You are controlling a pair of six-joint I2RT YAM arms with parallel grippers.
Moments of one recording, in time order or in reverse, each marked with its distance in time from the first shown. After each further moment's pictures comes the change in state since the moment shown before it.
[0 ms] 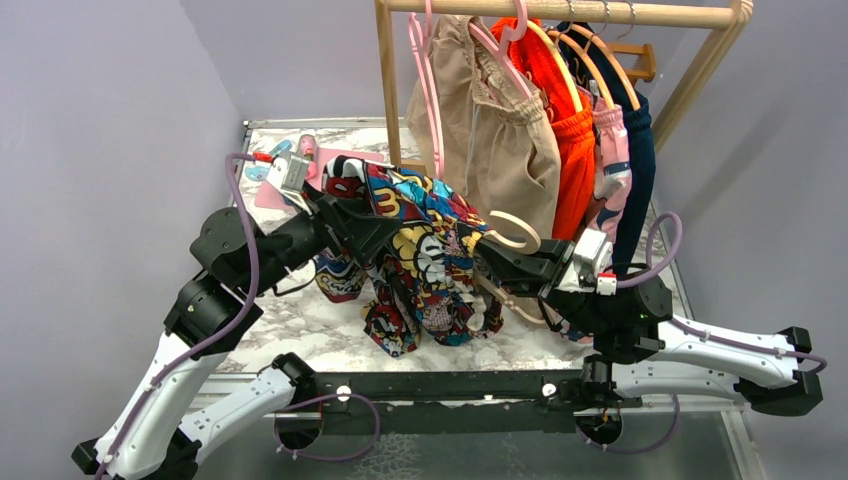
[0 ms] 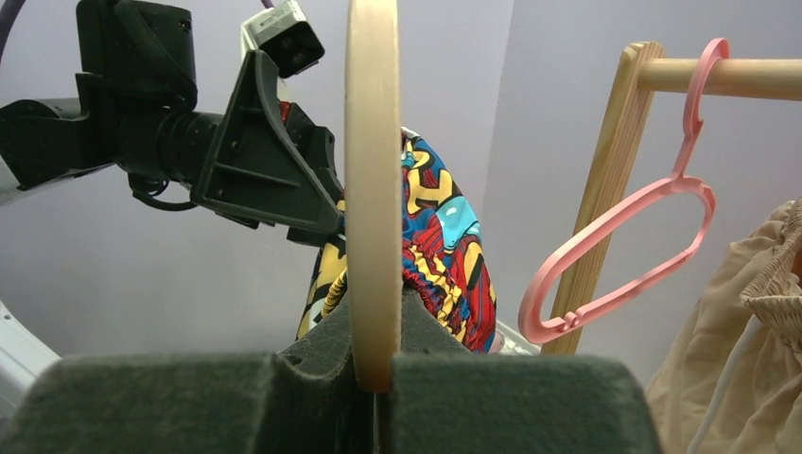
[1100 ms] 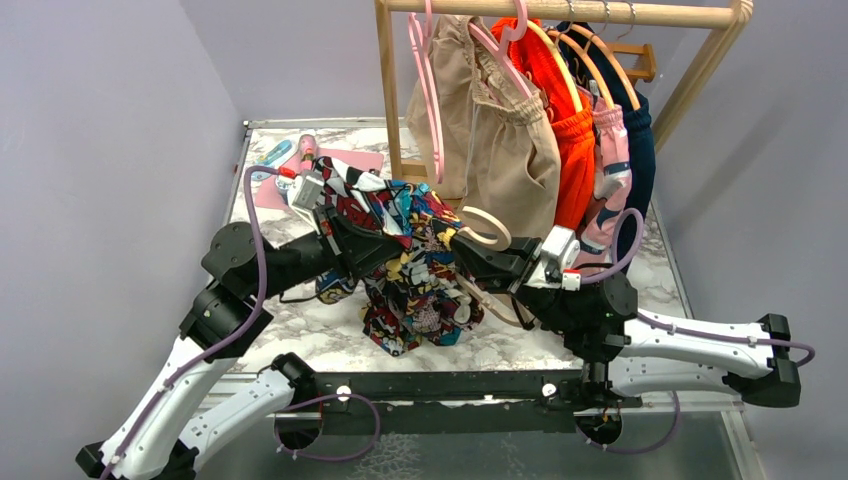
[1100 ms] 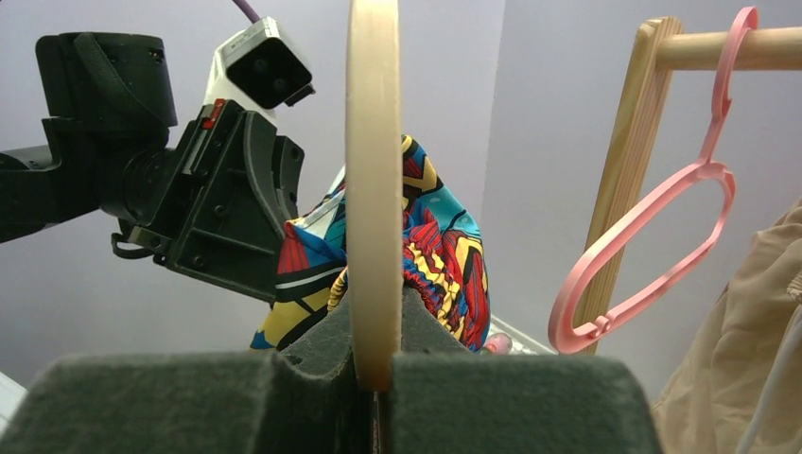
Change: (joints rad) left arm 0.000 -0.051 -0.164 0.172 0.264 -0.133; right arm 0.000 0.138 -0.016 0.182 0.041 0.006
